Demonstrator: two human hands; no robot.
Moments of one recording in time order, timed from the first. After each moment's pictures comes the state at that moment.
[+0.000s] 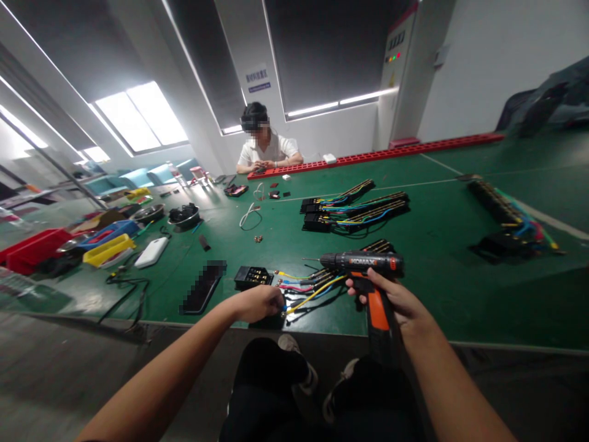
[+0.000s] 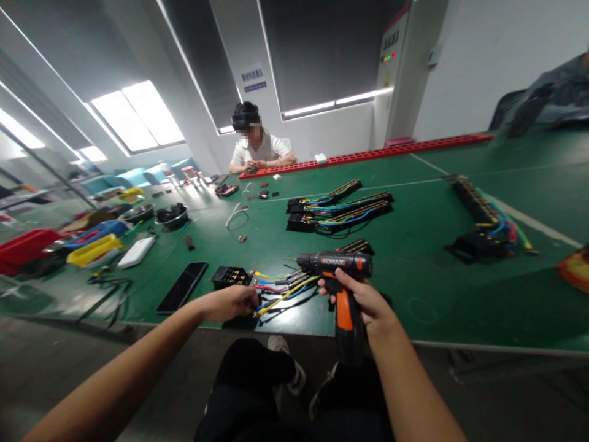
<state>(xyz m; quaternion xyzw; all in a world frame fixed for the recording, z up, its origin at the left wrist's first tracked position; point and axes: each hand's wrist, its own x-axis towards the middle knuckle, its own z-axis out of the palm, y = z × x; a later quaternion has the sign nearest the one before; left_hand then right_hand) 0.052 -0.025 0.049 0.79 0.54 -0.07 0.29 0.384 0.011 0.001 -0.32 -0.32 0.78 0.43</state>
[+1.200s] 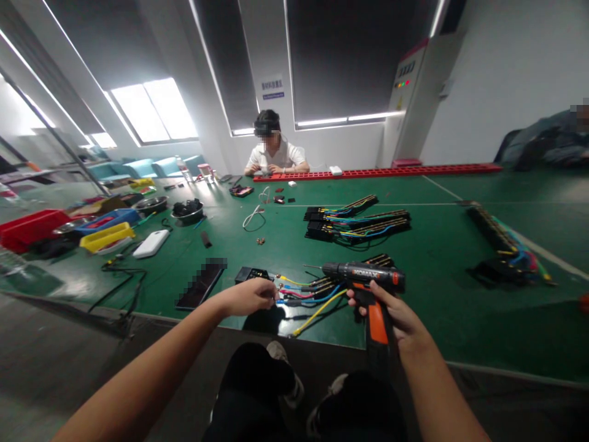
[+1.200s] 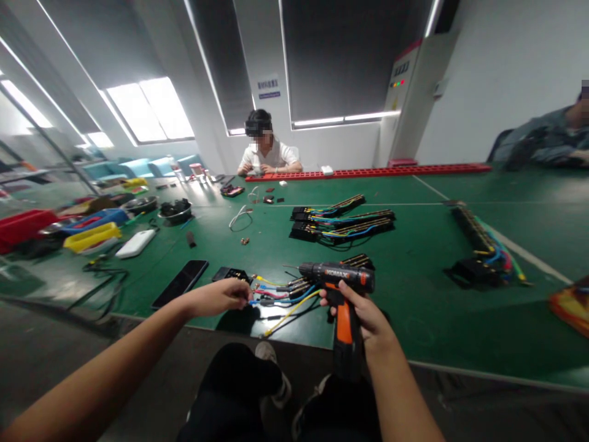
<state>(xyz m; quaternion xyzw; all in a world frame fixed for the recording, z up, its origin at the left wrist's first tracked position) 0.046 -0.033 0.075 0.73 0.58 0.04 0.36 0.383 0.011 0.006 -0.34 -0.29 0.80 0.41</state>
